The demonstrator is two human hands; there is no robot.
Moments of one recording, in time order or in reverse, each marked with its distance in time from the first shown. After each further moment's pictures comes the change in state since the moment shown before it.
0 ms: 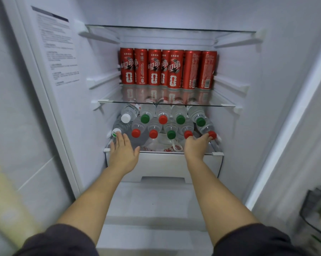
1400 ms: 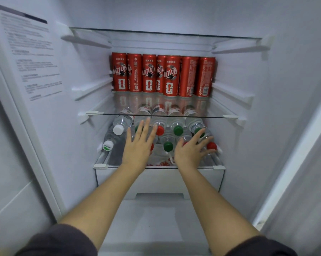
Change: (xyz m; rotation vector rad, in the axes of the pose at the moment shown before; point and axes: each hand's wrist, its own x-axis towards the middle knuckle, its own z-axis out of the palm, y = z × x) left_hand 0.050 0.055 -0.006 0.402 0.226 0.381; right_hand 0.025 0.001 0.032 -0.499 0.045 -0.118
